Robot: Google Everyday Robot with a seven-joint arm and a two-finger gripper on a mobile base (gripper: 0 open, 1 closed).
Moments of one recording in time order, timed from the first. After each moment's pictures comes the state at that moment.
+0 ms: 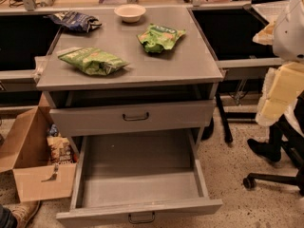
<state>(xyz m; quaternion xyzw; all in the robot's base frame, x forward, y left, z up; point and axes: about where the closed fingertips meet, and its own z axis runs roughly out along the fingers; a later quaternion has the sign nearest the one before) 0.438 -0.214 0.985 -0.60 0.78 -0.05 0.17</state>
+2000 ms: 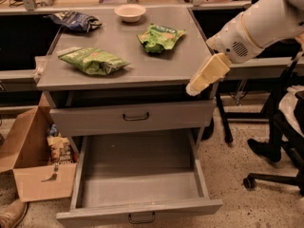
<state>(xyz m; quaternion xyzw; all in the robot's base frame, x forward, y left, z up) 0.559 -0.137 0.933 -0.51 0.79 0.13 0.32</state>
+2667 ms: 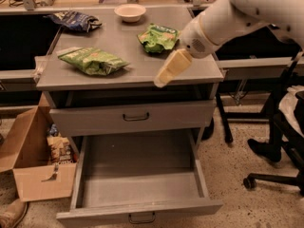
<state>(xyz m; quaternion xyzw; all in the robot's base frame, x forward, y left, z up) 0.608 -0.072 0.921 -0.51 0.78 0.13 0.34</state>
